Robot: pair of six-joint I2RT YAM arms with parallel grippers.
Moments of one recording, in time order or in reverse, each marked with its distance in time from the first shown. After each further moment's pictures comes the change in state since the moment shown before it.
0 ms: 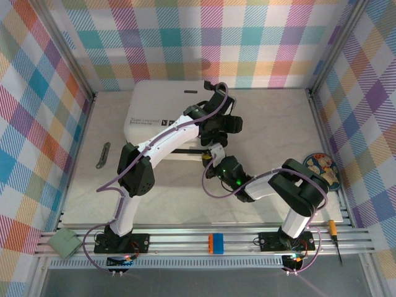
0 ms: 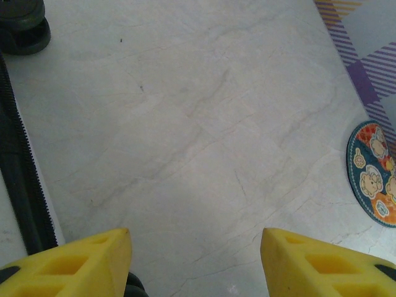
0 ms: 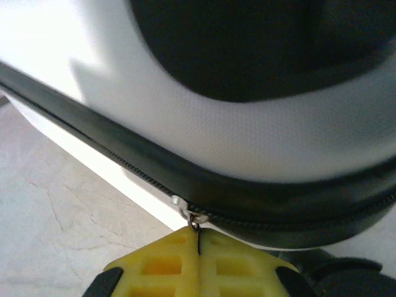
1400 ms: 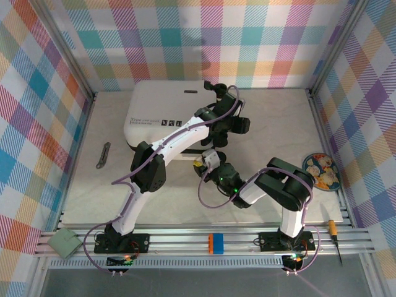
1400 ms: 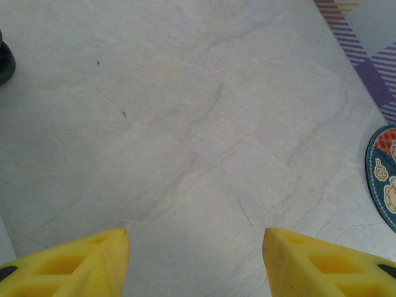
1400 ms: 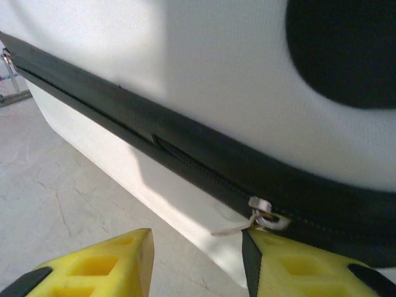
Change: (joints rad) left arm -0.022 0.163 0.145 0.048 -0.025 0.066; right arm 0.083 0.129 -0.016 0.258 0.082 -0.129
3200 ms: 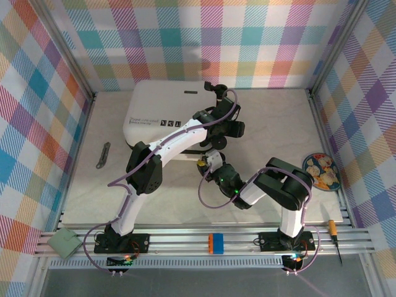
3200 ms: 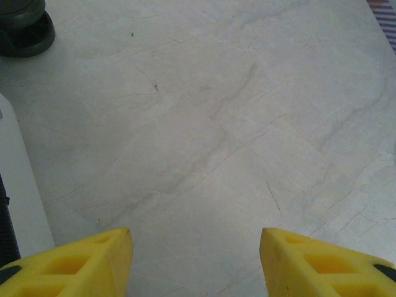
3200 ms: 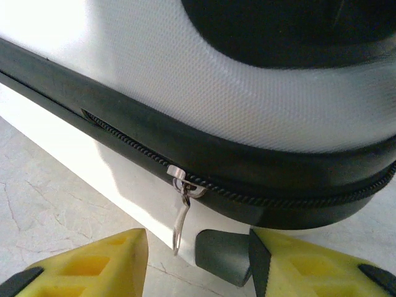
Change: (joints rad) left arm 0.002 -0.064 -0.125 -0.001 -0.063 -0.027; right arm -0.007 0.012 -0.019 0.001 0.103 -0.014
